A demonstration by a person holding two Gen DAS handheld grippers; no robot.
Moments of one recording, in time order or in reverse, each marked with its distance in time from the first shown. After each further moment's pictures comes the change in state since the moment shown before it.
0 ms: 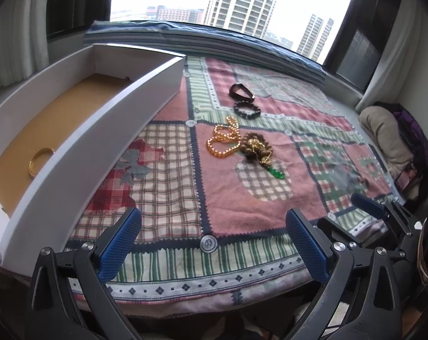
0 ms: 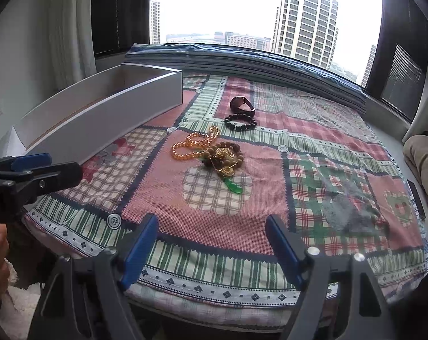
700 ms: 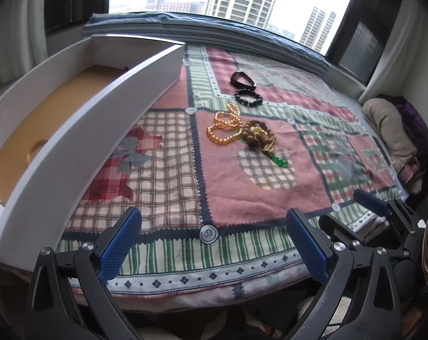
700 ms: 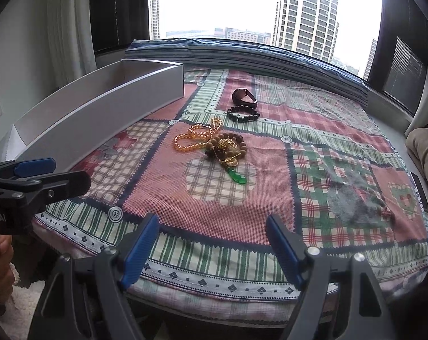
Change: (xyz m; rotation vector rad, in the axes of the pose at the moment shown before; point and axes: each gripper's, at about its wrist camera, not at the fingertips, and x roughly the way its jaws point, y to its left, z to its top) left arm 0.009 -0.002 -0.008 0.003 0.040 0.013; right arm 0.005 0.000 -0.007 0.016 0.020 0.013
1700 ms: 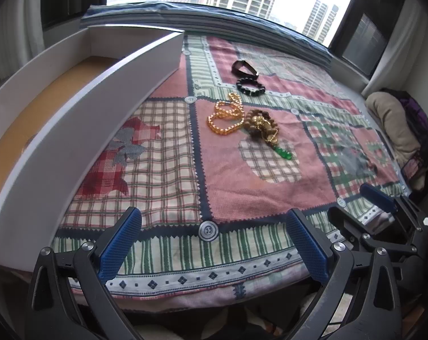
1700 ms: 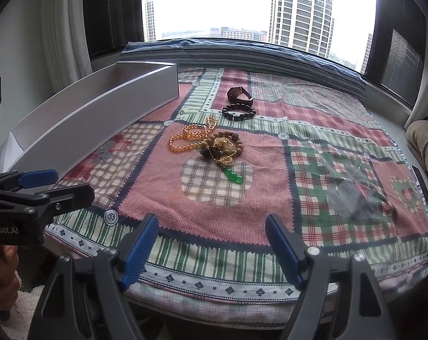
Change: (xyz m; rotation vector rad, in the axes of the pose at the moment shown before) left arm 0.017 -0.002 -0.001 0.000 0.050 0.007; right arm 0.005 -0.007 0.000 0.036 0.005 0.001
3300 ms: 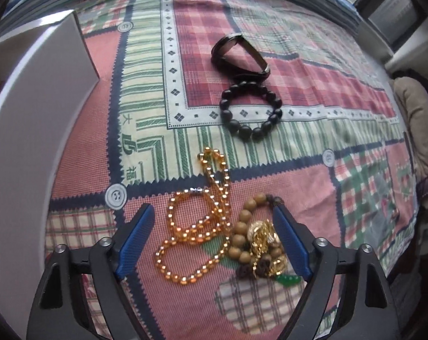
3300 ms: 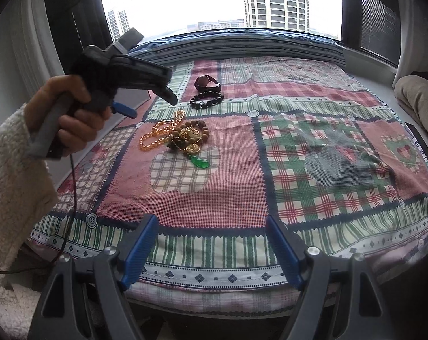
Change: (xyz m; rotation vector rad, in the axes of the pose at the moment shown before) left arm 0.207 -0.049 0.181 0.046 0.382 0.005; right arm -0.001 -0.056 -0.019 0.186 0.021 0.016
